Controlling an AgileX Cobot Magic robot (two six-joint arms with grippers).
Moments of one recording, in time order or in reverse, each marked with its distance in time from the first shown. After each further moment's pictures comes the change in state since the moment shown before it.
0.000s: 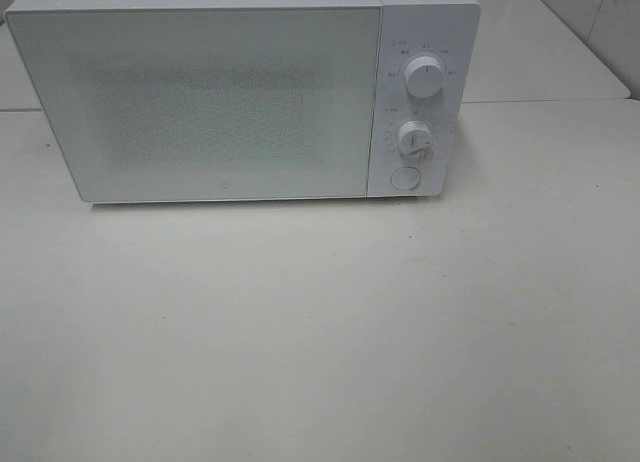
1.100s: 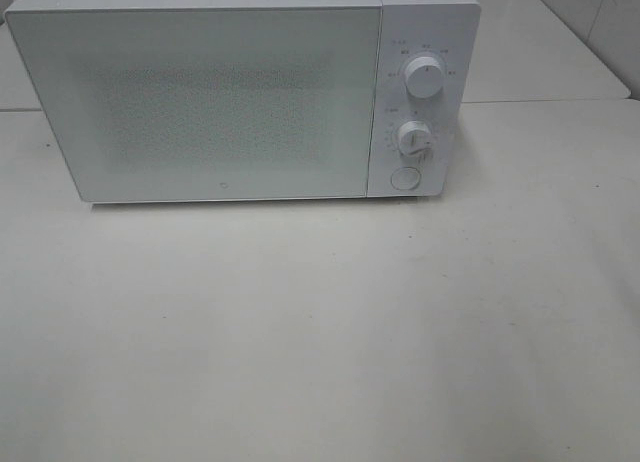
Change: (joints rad) left arm 0.000 0.000 0.000 0.000 0.000 0.000; right arm 0.000 0.717 -0.012 0.000 -0.791 0.000
